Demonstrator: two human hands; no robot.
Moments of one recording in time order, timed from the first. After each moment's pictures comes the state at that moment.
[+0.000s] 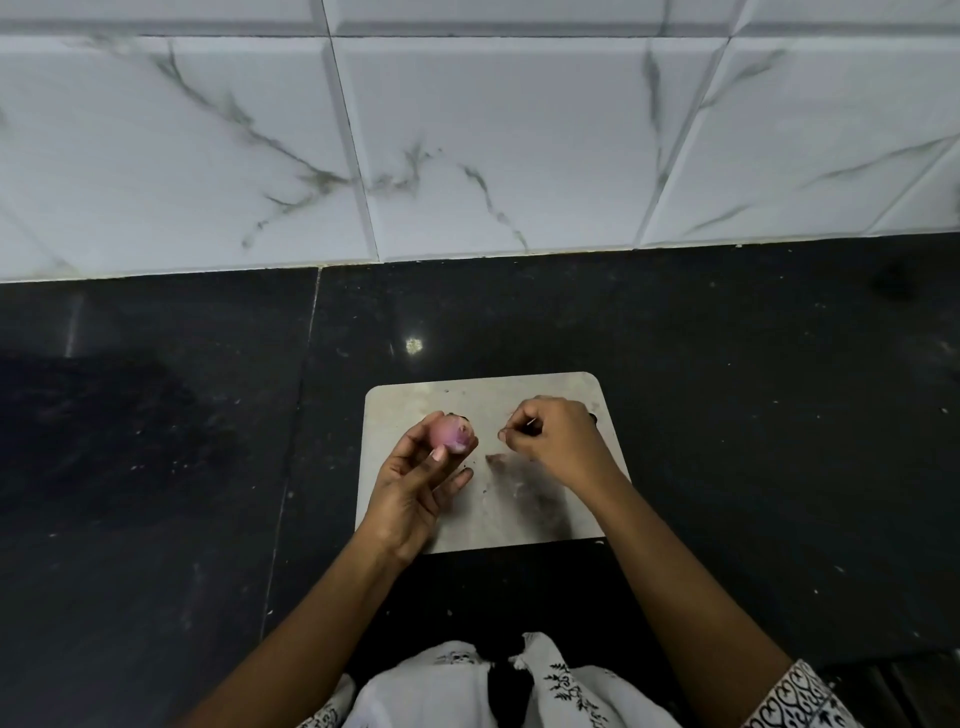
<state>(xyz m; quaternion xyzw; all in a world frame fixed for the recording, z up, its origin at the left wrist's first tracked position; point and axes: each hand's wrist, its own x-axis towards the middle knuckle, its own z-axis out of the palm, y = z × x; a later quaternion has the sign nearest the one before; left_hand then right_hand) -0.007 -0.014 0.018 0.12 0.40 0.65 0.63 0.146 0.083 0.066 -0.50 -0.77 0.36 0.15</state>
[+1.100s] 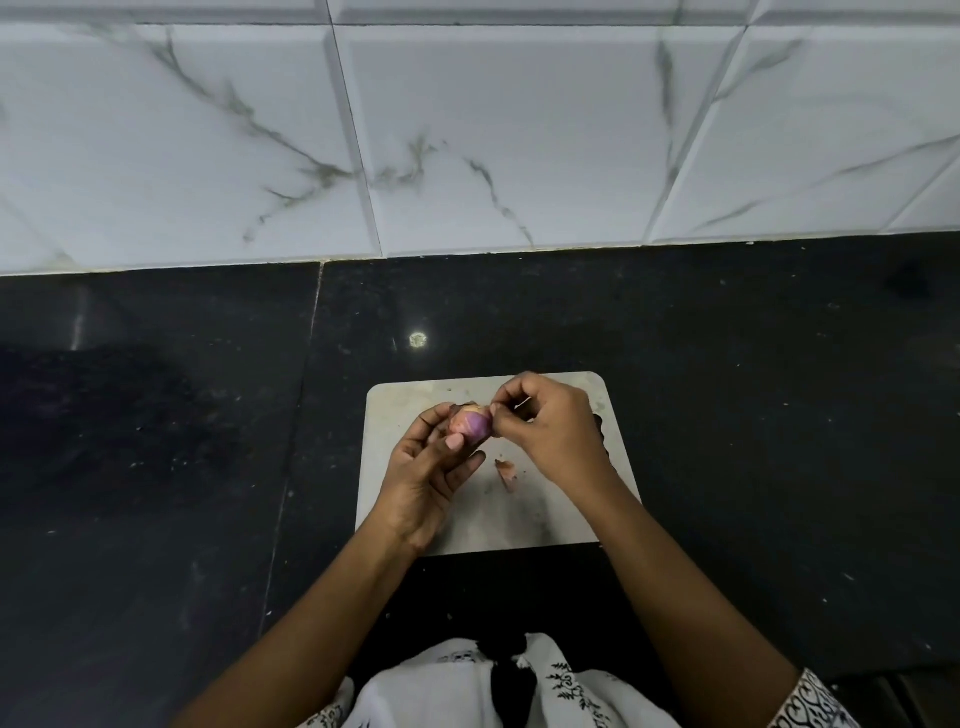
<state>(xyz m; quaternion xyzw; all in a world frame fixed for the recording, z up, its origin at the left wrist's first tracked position) 0.000 0.000 0.036 0.12 0.39 0.66 0.63 0.130 0.072 0.087 -0.45 -0.73 0.40 0.32</state>
